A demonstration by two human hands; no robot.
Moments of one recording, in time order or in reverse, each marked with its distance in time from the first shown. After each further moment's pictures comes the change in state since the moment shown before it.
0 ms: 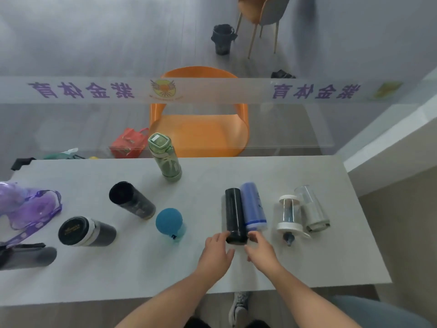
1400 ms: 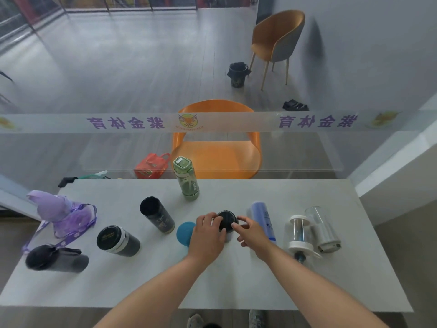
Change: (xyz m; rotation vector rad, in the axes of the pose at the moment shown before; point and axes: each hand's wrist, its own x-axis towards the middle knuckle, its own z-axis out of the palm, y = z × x) left_hand 0.004 0.021 -0.111 0.338 0.378 0.095; right_hand -0.010 -0.122 -0.004 0.246 -0.196 -0.144
